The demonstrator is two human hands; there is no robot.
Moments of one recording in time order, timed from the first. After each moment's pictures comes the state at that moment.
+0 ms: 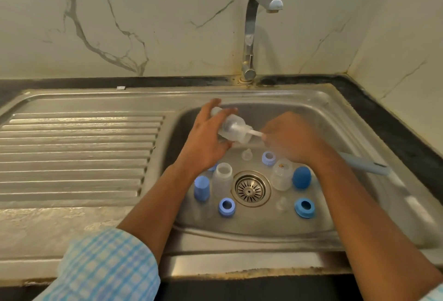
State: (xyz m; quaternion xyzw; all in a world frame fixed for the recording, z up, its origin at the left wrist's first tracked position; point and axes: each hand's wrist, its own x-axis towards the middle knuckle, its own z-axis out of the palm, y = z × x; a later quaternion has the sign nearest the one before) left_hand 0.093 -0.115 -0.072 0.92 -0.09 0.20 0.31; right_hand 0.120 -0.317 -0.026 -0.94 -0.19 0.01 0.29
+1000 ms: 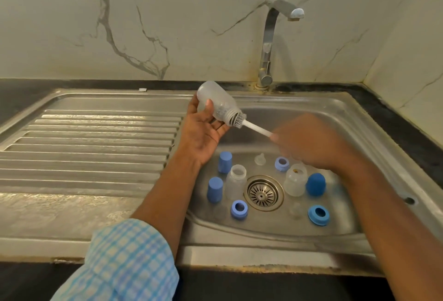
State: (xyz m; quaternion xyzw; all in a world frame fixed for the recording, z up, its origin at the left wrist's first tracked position) left_hand 0.088 -0.093 -0.044 0.34 0.05 0.11 0.93; right_hand 0.090 -0.316 0.001 -0.89 -0.23 0.08 0.39
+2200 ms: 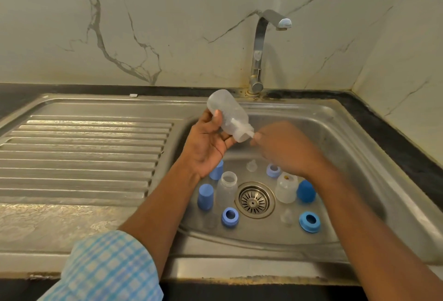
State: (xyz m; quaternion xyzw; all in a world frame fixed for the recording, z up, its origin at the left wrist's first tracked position) left_hand 0.086 -0.118 -0.048 0.38 0.00 0.04 0.93; right_hand 0.090 -0.296 -0.004 -0.90 -0.20 0.07 0.39
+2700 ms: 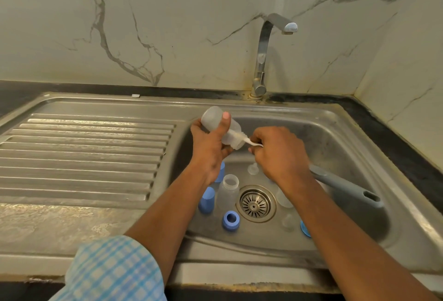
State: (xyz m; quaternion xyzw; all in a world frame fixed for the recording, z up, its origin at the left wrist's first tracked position) left_hand 0.094 -0.127 -0.061 0.48 0.14 0.12 0.86; right_hand 0.090 -0.270 -0.020 -0.96 -0.18 -0.11 0.17
